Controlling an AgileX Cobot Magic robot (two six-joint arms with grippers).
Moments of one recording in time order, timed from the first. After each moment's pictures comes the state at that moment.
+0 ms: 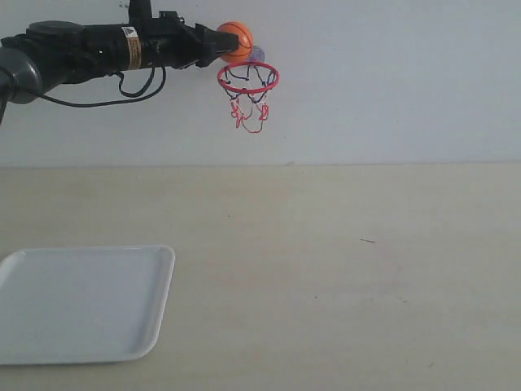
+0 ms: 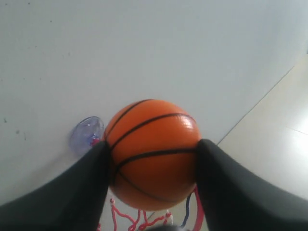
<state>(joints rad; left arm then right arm) -0.17 2.48 -2.39 1.69 -0.76 -1.74 0.10 0.00 0.00 0.17 0.36 -0.07</state>
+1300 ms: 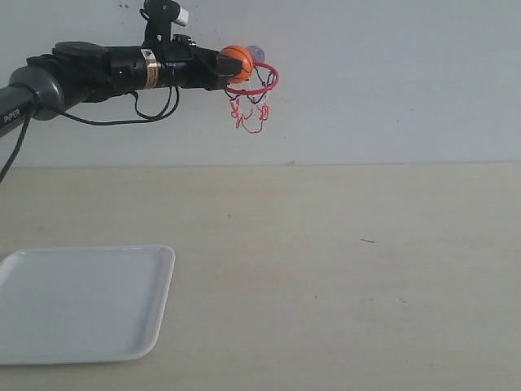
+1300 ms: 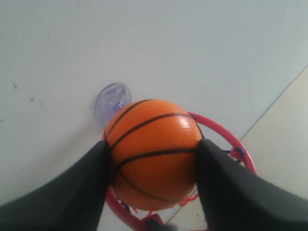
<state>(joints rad) -0.20 2.53 -2.39 1.75 -0.63 -1.63 0.10 0.00 0.00 0.17 0.36 -0.07</state>
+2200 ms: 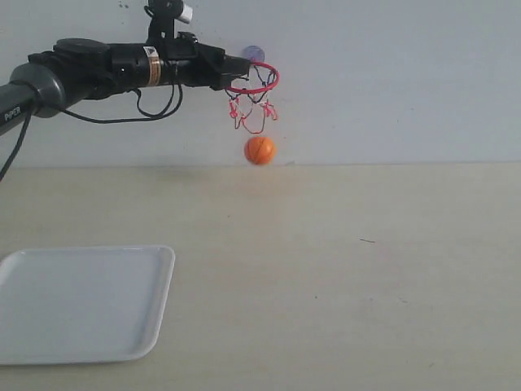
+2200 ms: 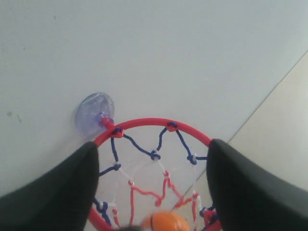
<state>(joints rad) -0.20 2.52 -2.39 1.75 -0.66 -1.63 0.10 0.00 0.00 0.17 0.36 -0.07</state>
